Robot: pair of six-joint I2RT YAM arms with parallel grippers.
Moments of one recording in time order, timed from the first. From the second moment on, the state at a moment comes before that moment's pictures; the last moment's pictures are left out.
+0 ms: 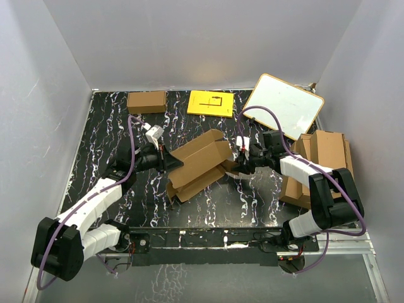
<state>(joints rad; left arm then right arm) -0.36 1.06 0.57 0.10 0.70 -0.43 0.20 1.46 0.68 -0.07 -0.97 -0.78</state>
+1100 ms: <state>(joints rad) -0.47 0.86 0.54 0.33 0.19 -0.80 0.29 1.47 0.90 0.28 -1.08 0.62</state>
